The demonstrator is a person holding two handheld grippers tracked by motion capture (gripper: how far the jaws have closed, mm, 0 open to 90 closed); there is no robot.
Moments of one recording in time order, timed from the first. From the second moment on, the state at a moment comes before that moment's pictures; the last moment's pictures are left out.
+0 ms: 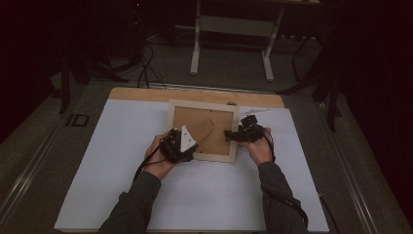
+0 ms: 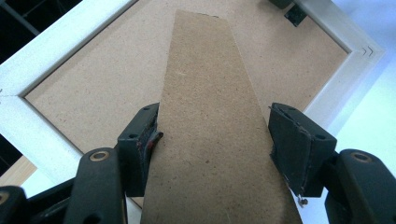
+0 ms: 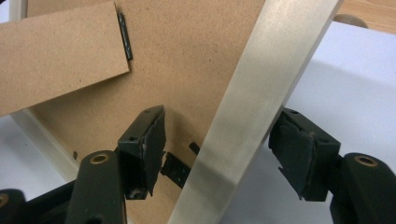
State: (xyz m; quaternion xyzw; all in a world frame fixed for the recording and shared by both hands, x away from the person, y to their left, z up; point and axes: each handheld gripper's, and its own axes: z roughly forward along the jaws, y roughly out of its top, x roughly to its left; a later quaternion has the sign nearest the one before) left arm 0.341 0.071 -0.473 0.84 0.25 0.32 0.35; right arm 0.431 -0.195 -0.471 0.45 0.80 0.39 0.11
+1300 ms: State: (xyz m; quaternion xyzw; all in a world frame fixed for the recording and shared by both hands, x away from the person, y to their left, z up) left arm 0.338 0.078 -0.467 0.84 0.25 0.28 0.40; right arm 0.438 -0.218 -0.478 0.46 0.76 0.46 0.03
